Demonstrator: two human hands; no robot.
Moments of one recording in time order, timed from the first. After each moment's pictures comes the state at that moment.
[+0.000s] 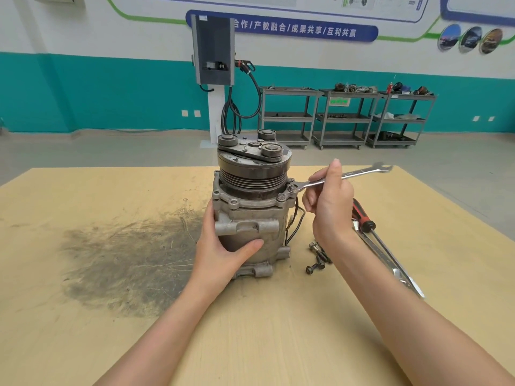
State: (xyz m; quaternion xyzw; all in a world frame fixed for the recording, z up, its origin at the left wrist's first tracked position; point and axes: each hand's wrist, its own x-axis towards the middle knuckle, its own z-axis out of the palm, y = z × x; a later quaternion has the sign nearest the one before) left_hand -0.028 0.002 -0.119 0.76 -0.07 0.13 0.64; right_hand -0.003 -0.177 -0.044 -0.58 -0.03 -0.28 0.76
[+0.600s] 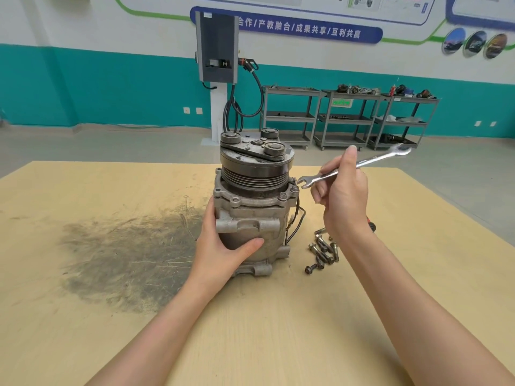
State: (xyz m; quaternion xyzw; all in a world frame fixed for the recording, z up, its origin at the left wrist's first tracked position) left_hand -0.025 0.002 -0.122 0.75 -0.08 0.13 0.65; right_hand -0.005 -0.187 -0.026 -0.56 -0.07 -0.28 0.77
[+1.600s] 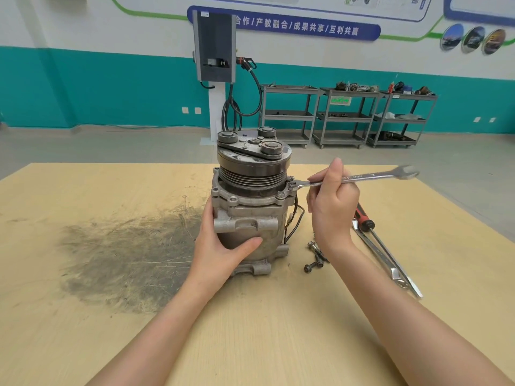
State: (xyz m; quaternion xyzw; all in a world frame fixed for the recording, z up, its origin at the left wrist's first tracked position) left_hand -0.027 0.002 -0.120 0.75 -0.08 0.14 0.64; right_hand -0.011 -0.174 -0.047 -0.63 -0.07 -0.39 0.67
